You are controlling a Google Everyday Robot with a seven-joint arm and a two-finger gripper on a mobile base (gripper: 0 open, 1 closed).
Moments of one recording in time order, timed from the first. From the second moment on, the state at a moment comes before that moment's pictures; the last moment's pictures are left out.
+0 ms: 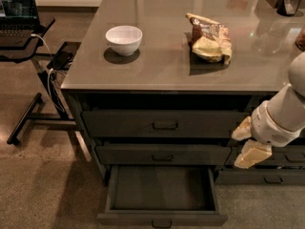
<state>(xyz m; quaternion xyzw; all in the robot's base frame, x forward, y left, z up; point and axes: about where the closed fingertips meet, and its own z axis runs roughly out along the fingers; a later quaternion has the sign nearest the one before) 0.427 -0.243 0.763 -0.62 0.77 0.07 0.12</state>
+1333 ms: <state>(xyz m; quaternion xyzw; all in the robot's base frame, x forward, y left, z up) 0.428 -0.230 0.684 -0.59 0.80 0.09 0.11</state>
